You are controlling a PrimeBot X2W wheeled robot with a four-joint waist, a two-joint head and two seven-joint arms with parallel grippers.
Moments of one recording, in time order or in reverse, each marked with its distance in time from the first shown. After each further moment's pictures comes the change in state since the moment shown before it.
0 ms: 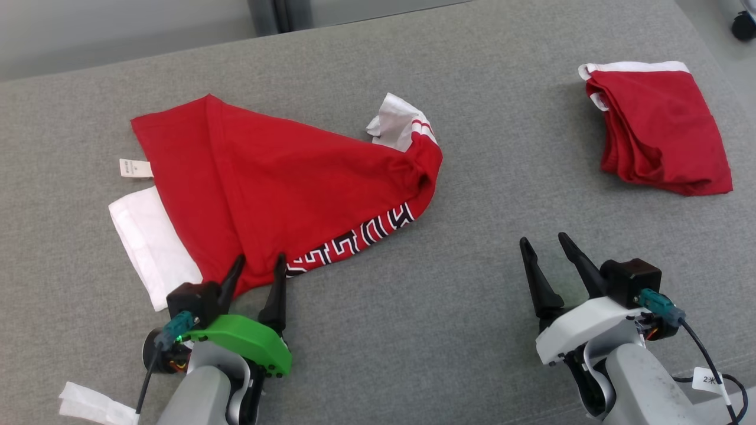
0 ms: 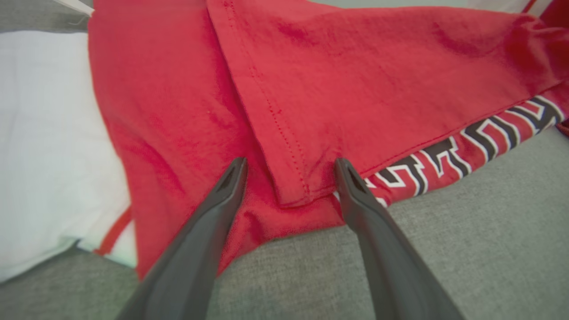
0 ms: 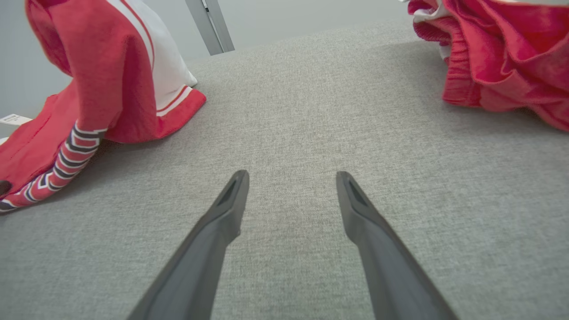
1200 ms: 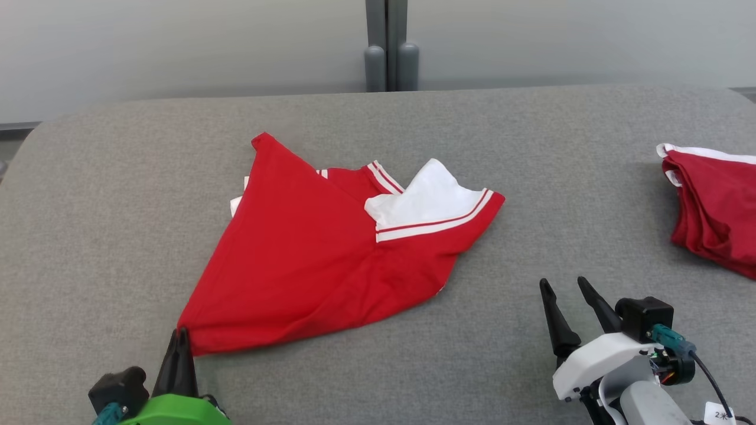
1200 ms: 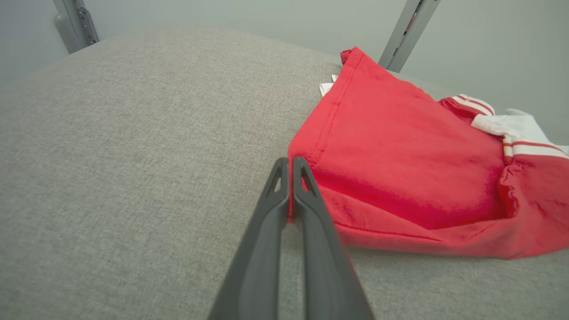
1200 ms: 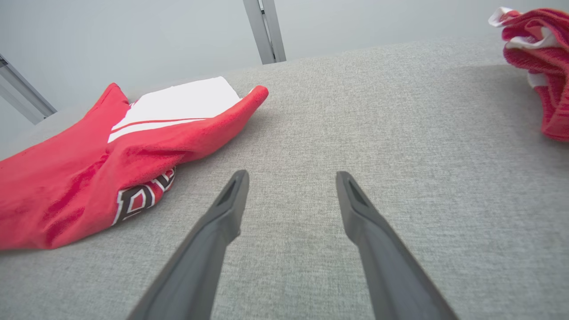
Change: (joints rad) left arm 0.270 -0.017 0.309 -0.180 0.100 0.000 0.000; right arm 0.079 0.000 -0.060 0.058 -0.002 0.000 0.000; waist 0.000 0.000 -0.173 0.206
